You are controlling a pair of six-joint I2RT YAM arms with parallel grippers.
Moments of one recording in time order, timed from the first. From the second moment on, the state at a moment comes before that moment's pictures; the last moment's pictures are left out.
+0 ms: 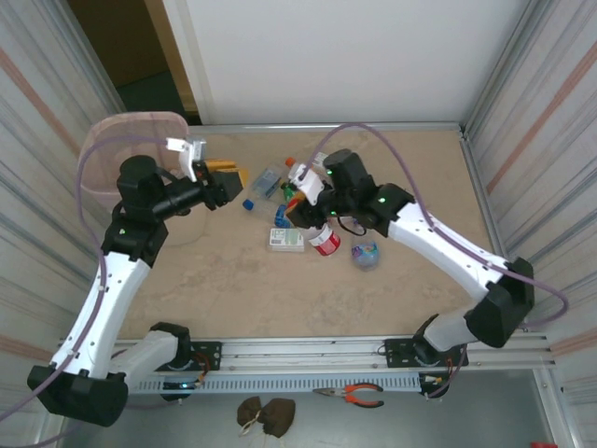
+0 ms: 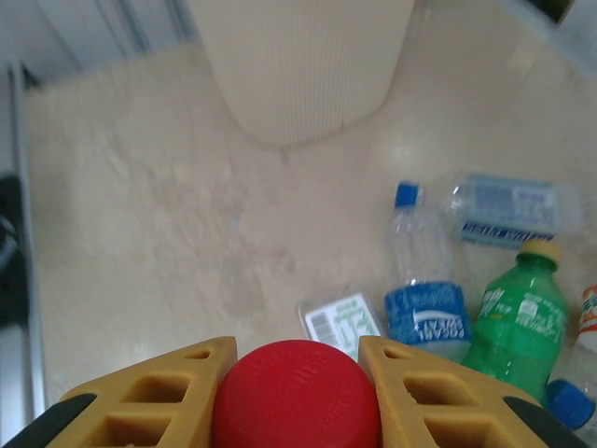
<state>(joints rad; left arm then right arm) -0.25 0.98 1.07 -0.19 0.71 -0.33 0.75 1.41 1.33 -0.51 -0.35 -0.18</state>
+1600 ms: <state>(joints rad) -0.73 1.11 0.99 0.15 0.64 0.12 0.81 1.07 1.24 0.09 -0.36 0.08</state>
